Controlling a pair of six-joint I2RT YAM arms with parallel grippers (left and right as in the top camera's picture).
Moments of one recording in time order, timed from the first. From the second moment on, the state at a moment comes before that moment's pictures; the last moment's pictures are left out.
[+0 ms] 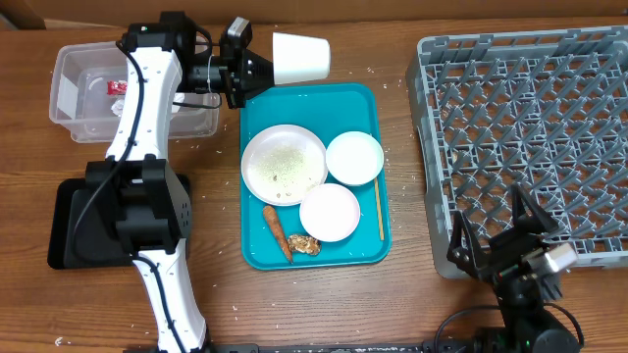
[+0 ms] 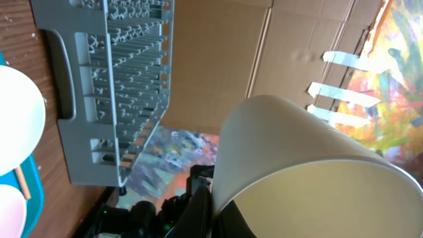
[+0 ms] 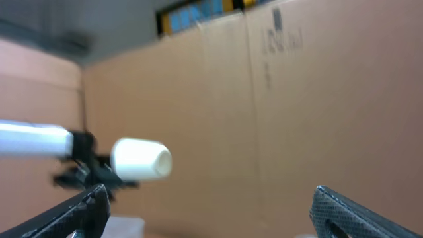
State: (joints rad) left arm 0.01 2.27 2.15 -1.48 1.54 -0.10; right arm -0.03 0.01 0.02 0.57 -0.36 0.38
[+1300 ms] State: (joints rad) left arm -0.06 2.27 2.15 -1.45 1.56 -0.11; right arm -0.02 1.99 1.54 0.02 -1.48 1.26
